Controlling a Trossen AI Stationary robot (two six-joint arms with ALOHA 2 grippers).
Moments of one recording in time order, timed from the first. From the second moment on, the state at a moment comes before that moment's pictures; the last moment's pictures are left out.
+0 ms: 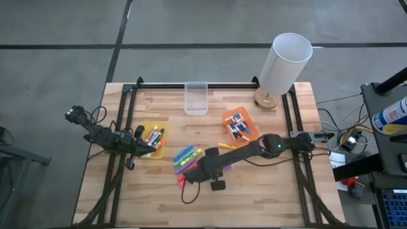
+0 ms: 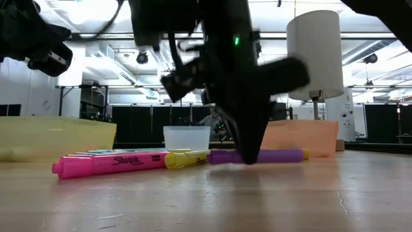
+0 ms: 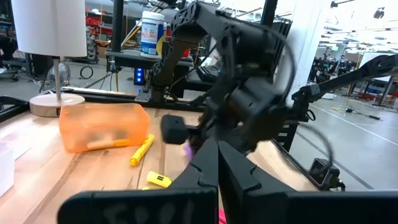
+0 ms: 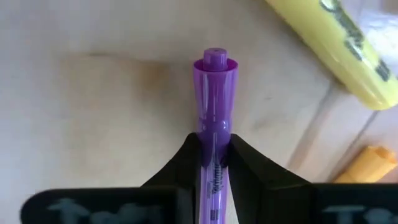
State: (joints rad) left arm -0.61 0.04 0.03 -0.01 -0.47 -0.14; right arm 0.30 2.50 2.19 -1.45 0.09 0.19
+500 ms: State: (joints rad) left arm -0.61 0.04 0.03 -0.01 -0.47 -0.14; right arm 0.31 2.38 2.34 -1.52 0.51 0.21
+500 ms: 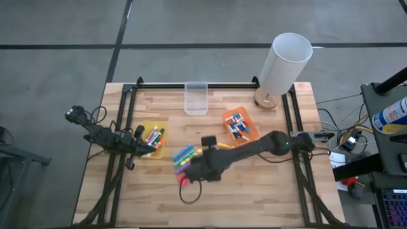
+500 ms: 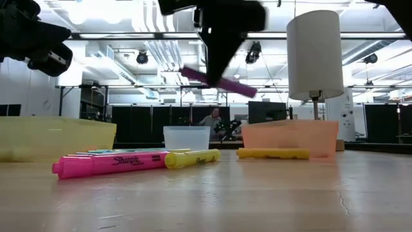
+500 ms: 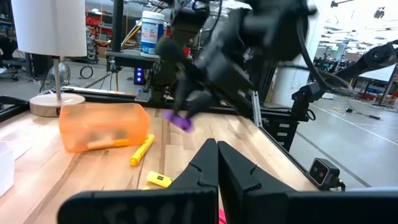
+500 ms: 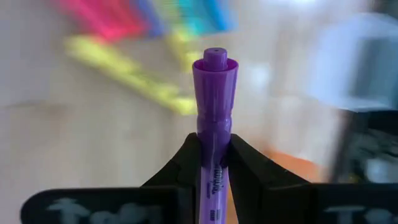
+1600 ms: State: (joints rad) left arm -0.61 0.04 0.03 -0.01 -0.47 -0.14; right arm -0.34 2.29 2.34 -0.83 0.31 0.01
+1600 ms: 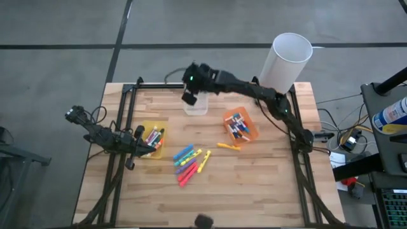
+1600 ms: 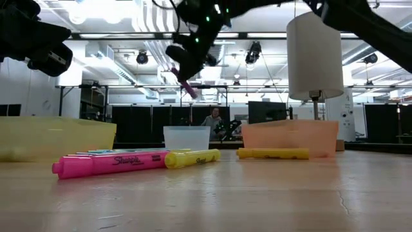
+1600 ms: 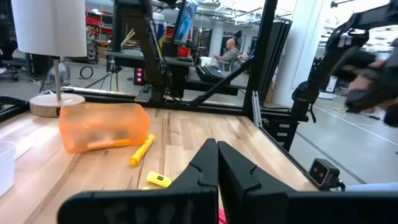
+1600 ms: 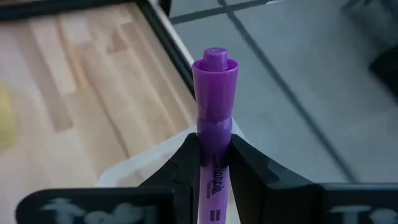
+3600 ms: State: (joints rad) left arm -0.61 0.04 0.03 -0.01 -0.47 -0.14; right arm -0.21 2.44 2.33 -1.09 0.10 -0.09
